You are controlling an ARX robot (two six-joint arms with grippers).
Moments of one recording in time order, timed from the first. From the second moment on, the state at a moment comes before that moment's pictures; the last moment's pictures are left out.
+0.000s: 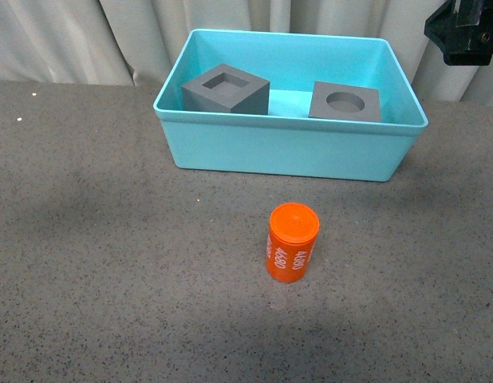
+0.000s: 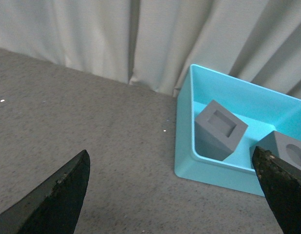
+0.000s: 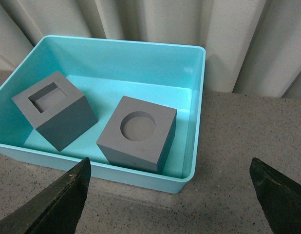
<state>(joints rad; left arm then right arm) -0.12 1.20 0.46 0.49 -0.12 -0.30 0.21 1.52 0.71 0.40 -0.01 0.07</state>
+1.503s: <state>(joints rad) 0.00 0.27 0.02 0.27 0.00 -0.01 0.21 1.51 0.70 0.40 -0.01 0.07</state>
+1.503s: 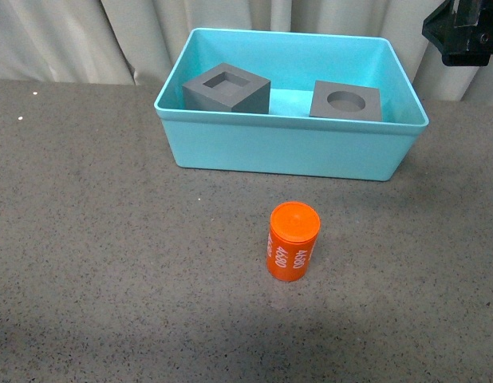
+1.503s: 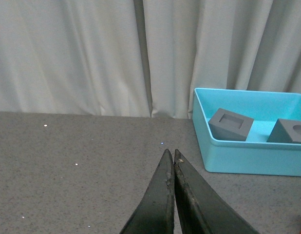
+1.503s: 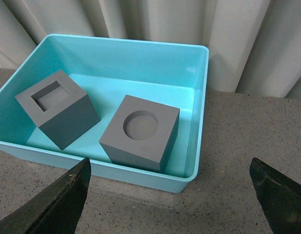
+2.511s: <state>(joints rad) 0.00 0.00 0.02 0.00 0.00 -0.01 0.21 1.51 0.70 0.40 -0.01 0.07</state>
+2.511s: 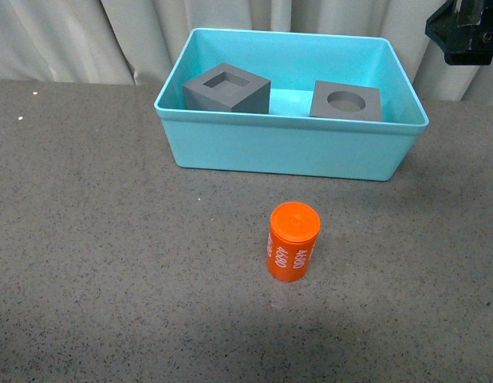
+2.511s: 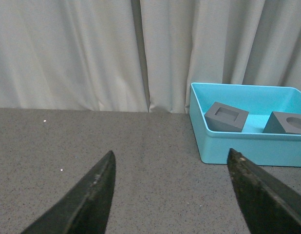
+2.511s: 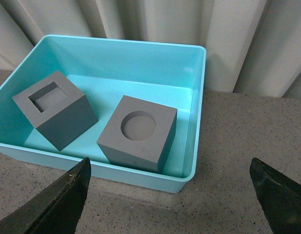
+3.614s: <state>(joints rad) 0.00 0.00 0.02 0.00 0.00 0.00 0.41 1.76 0.96 -0.22 -0.39 -0.46</state>
